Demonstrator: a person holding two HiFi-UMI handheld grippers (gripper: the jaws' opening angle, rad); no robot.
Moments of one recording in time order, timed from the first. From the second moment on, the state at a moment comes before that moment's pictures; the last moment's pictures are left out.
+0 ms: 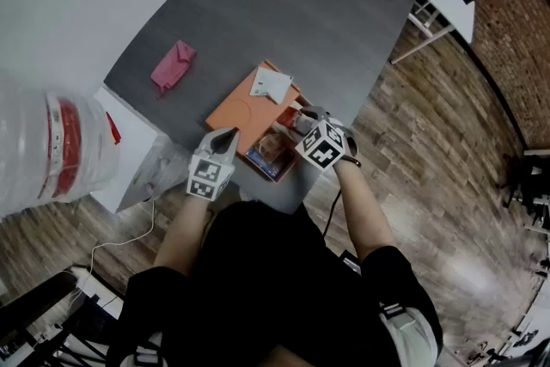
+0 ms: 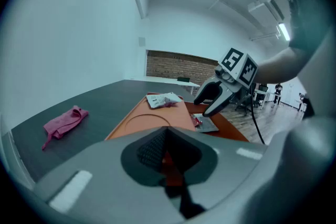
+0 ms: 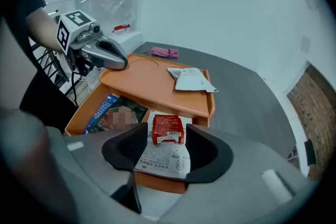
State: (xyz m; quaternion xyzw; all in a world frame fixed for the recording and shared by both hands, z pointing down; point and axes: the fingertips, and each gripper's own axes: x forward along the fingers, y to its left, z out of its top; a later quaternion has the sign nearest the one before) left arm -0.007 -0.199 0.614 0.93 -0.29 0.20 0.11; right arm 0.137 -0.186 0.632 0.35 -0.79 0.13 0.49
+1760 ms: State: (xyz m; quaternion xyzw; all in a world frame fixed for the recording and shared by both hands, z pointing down) left arm -0.008 -0.198 0.609 0.93 -0.29 0.20 0.11; right arm 0.110 -0.154 0.650 0.24 -0.78 0.16 0.56
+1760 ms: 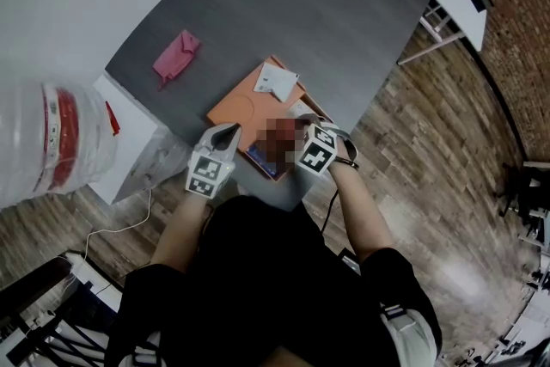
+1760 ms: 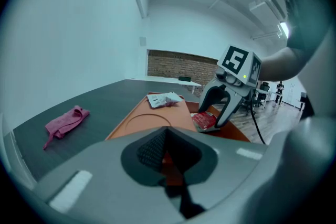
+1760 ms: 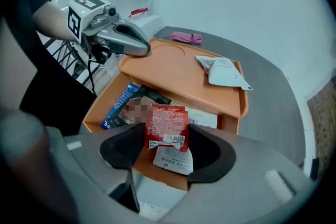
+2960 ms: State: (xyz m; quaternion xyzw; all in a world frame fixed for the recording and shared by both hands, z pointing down) left arm -0.066 -0.201 0.556 0.92 -0.36 0.10 0.11; right arm 0.018 -0.214 0.592 0.27 -0.82 0.11 0.49
